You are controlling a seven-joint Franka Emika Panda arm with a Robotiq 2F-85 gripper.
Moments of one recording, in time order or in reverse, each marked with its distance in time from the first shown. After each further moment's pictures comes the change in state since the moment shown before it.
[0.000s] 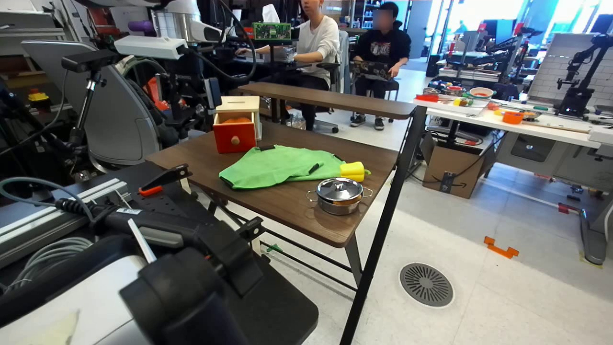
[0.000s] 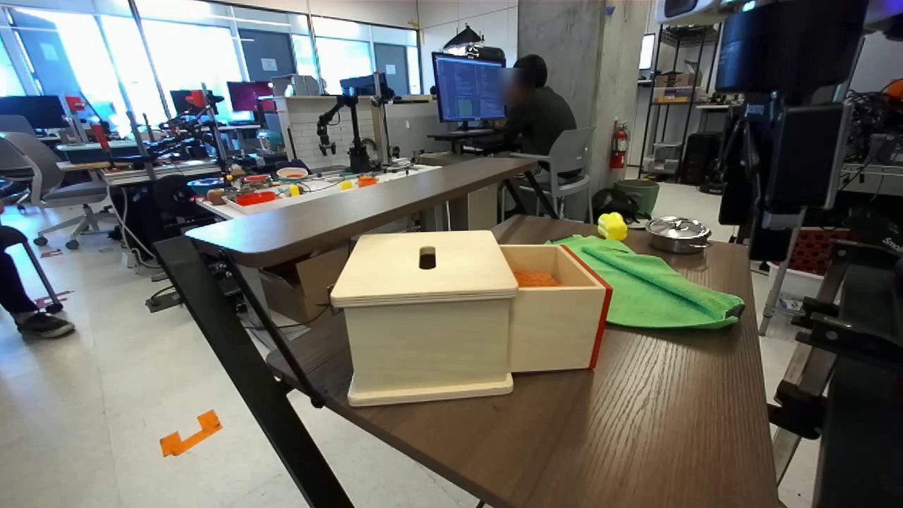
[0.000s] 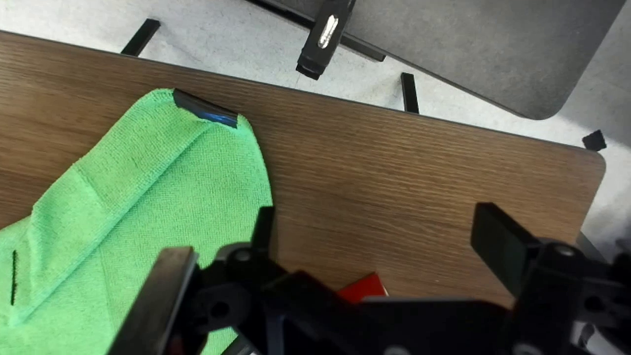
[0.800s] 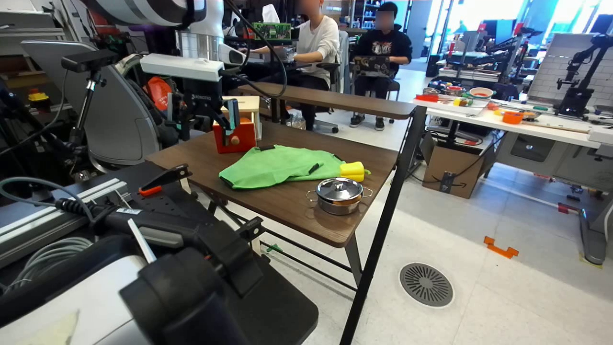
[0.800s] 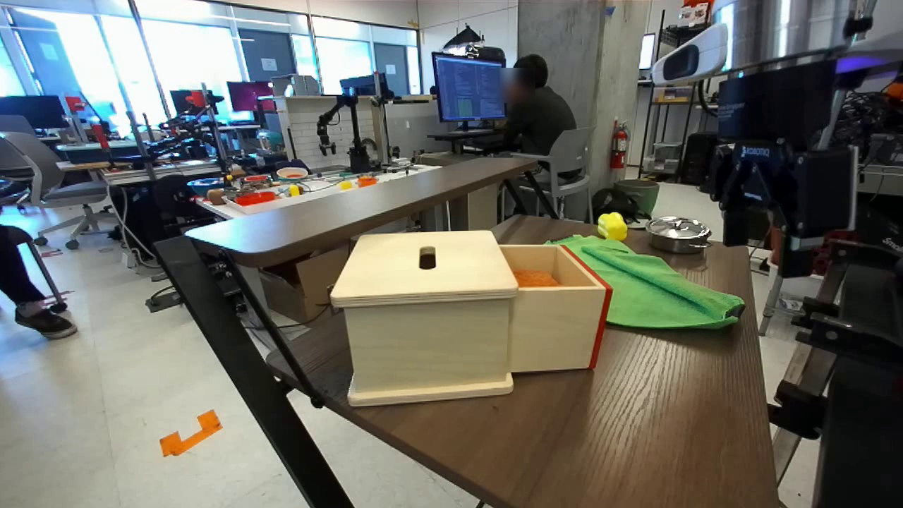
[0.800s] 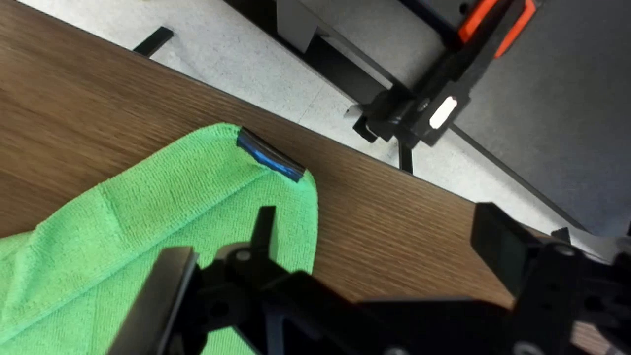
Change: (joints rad) arm -0.090 0.075 -0.034 0.006 -0.007 -0.037 -0.340
